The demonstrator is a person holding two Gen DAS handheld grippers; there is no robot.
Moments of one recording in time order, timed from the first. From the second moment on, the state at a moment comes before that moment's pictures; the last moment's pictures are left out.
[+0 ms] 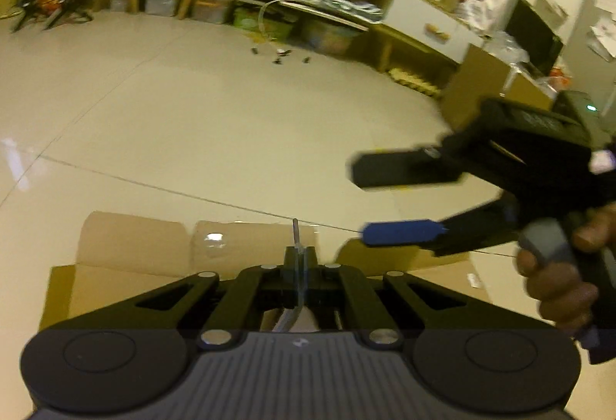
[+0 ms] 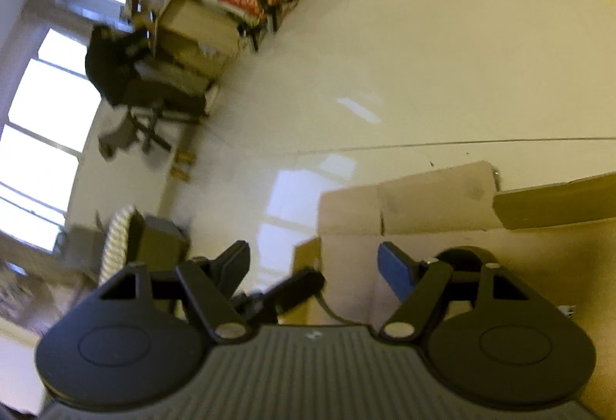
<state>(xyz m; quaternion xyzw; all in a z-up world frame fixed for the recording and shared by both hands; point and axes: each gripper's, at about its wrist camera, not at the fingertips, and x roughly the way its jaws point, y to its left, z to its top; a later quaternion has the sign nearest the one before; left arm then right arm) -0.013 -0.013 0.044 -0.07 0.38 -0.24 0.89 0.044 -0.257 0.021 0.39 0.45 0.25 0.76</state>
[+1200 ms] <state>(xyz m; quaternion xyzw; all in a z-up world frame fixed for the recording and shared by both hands) -0.010 -0.022 0.035 -0.08 0.41 -0.29 0.86 0.034 -0.245 -0.006 0.44 0.49 0.20 0.72</state>
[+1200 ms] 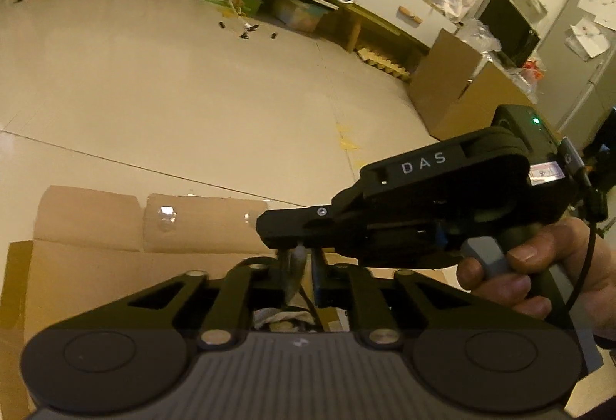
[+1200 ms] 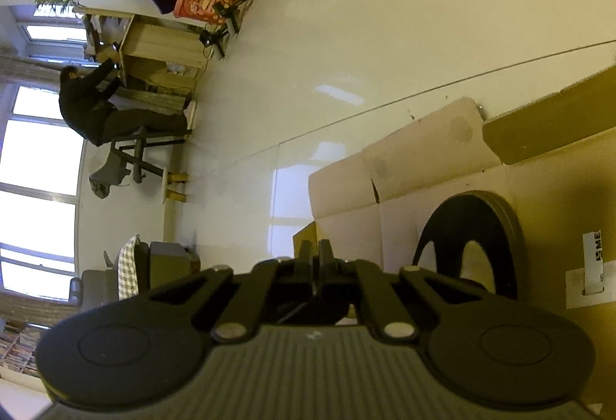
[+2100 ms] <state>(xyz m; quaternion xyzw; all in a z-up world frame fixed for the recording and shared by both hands) -0.051 -0.041 0.009 0.08 0.49 -0.41 0.76 -0.067 -0.226 -0.004 0.13 0.53 0.23 0.81</state>
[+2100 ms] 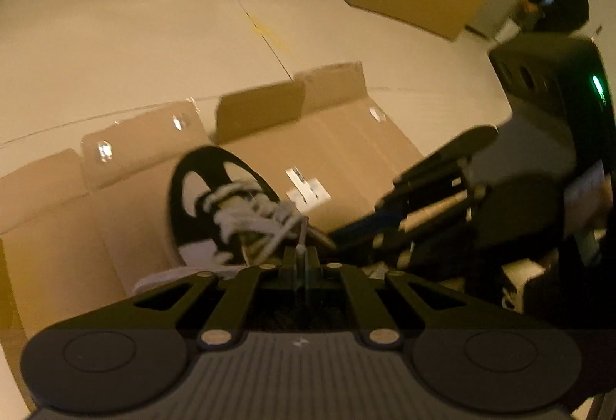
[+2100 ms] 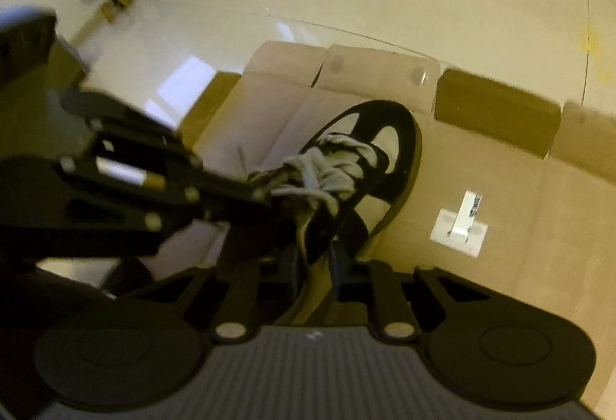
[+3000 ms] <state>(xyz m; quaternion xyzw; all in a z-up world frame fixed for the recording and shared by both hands) -0.062 -0.085 -0.010 0.23 0.46 -0.47 0.72 -0.068 -0.277 -0.035 0.31 0.53 0.25 0.75</state>
